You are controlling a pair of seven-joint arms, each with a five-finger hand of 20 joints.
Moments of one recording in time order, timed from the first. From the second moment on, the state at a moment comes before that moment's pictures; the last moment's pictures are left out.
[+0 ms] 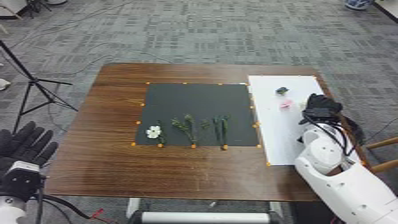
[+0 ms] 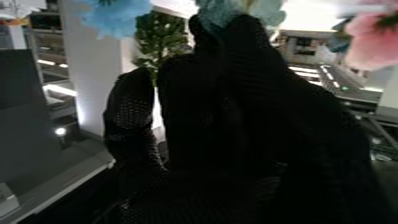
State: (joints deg) left arm 147.8 -49.4 -114.1 -129.8 -2.2 26.4 26.1; right arm -79.6 -49.7 59.8 -88.1 -143.2 10.3 46.4
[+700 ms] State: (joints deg) left arm 148.2 -49.4 -114.1 -129.9 -1.9 26.4 26.2; right arm -85.6 -46.5 65.1 -101.6 -134.0 12.1 46.6
